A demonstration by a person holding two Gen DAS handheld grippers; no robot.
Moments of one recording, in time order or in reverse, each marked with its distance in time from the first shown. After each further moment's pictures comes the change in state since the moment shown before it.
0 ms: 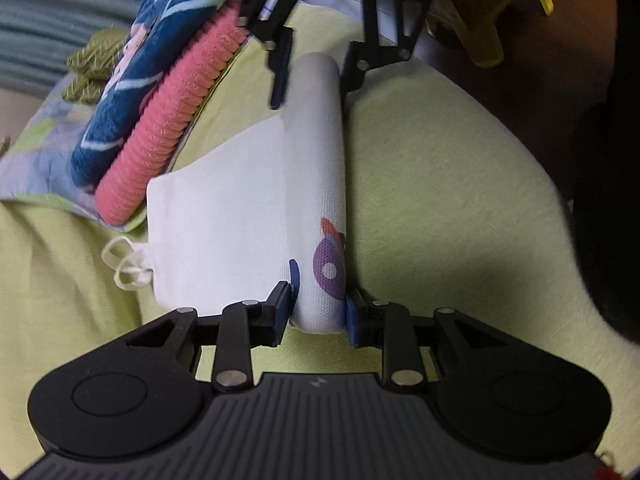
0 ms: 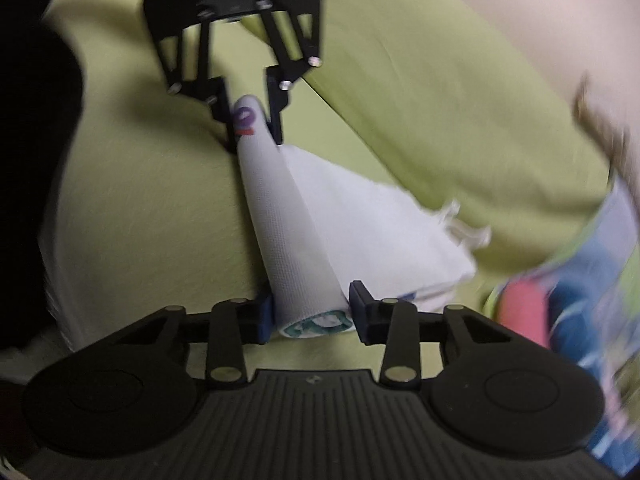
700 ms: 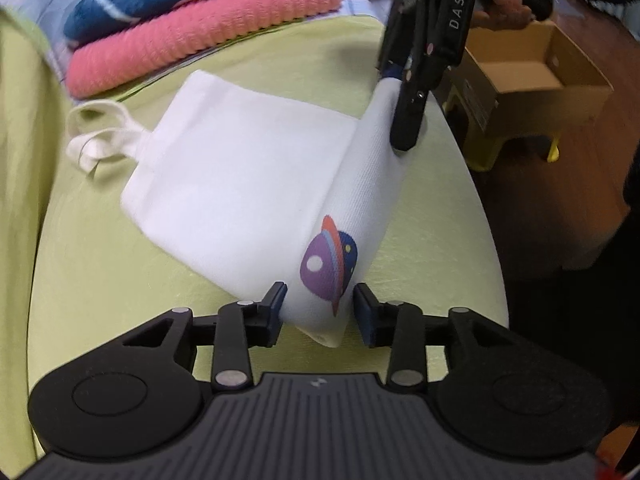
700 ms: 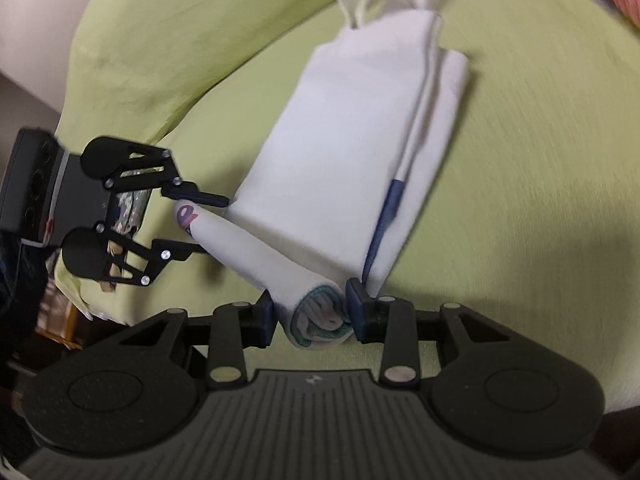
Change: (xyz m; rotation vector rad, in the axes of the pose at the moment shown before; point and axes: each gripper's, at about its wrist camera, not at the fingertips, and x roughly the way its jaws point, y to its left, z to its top) left arm 0.001 0.080 -0.009 -0.505 0.021 -0.321; right arm 0.040 -0.129 -0.049 1.258 0.294 0.670
